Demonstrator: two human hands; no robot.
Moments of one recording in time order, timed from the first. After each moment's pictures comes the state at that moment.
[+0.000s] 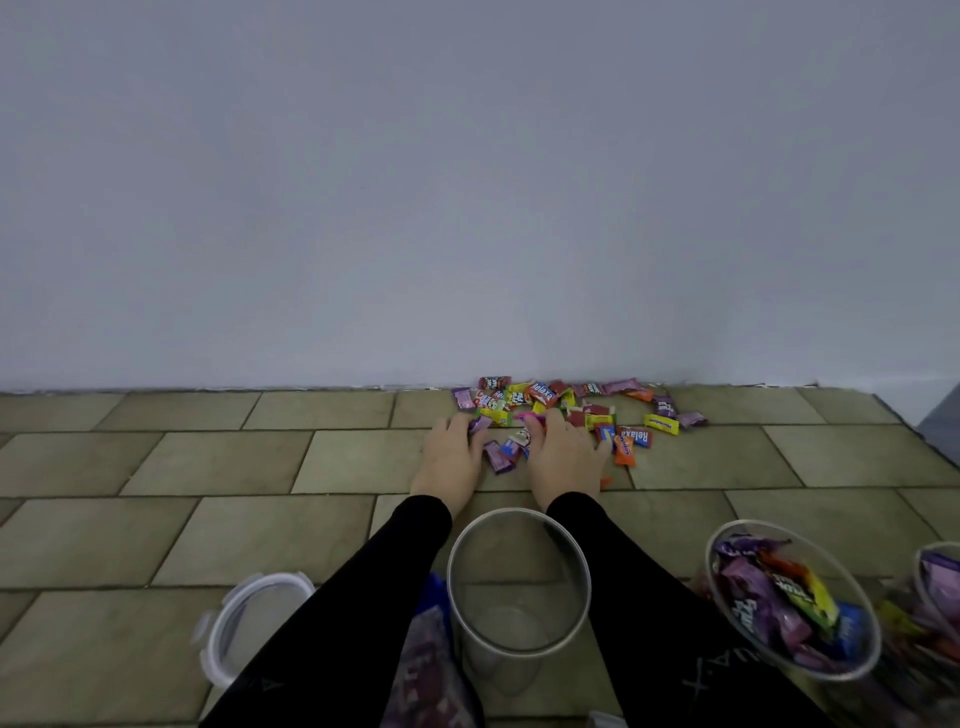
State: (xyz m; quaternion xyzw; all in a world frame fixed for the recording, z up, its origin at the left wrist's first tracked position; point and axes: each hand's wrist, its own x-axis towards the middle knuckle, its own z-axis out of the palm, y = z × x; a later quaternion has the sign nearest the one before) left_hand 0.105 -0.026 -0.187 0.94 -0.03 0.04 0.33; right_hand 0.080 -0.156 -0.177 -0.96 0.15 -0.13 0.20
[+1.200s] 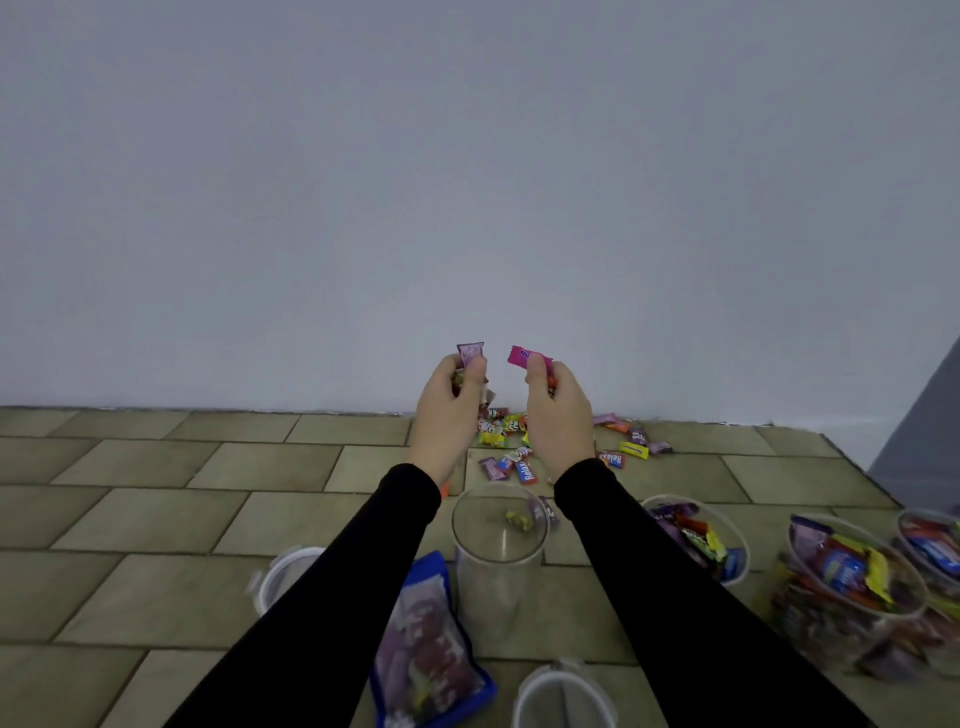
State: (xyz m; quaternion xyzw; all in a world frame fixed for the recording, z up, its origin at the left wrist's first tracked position) left_hand 0.014 -0.030 -0.041 0.72 -0.08 0.15 0.67; right_hand -0.004 -0.141 -0.033 -0.78 0.03 -0.24 0.58
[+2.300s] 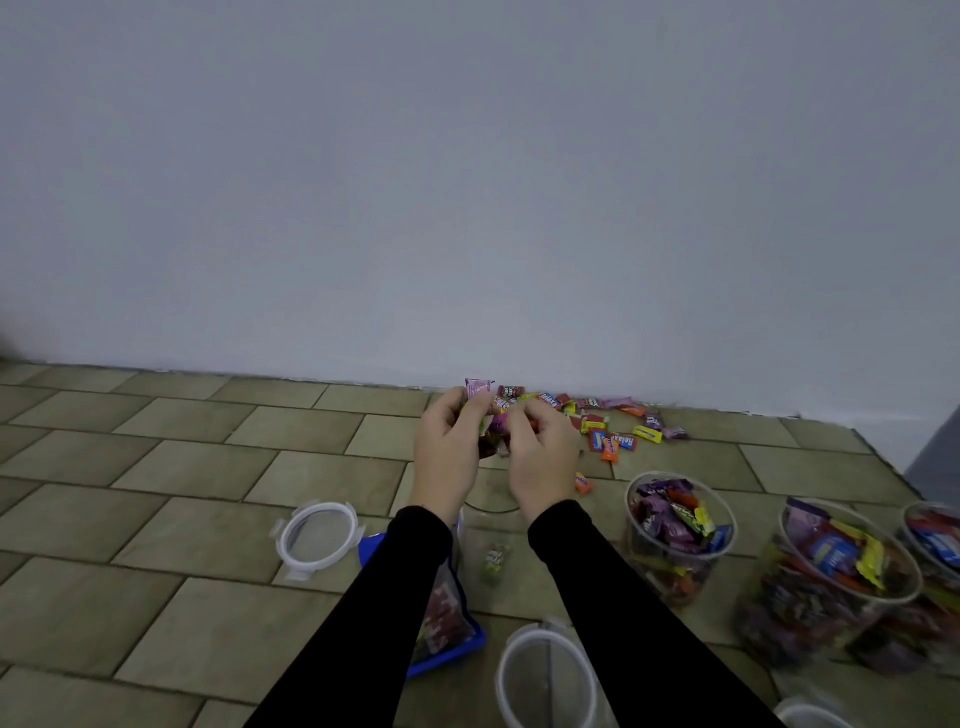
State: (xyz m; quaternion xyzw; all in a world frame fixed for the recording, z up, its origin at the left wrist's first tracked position) left_hand -0.063 -0.043 -0.059 0.63 -0.02 0.16 0.76; right_hand -0.064 -0.125 -0.063 -0.73 -0.05 -0.25 0.64
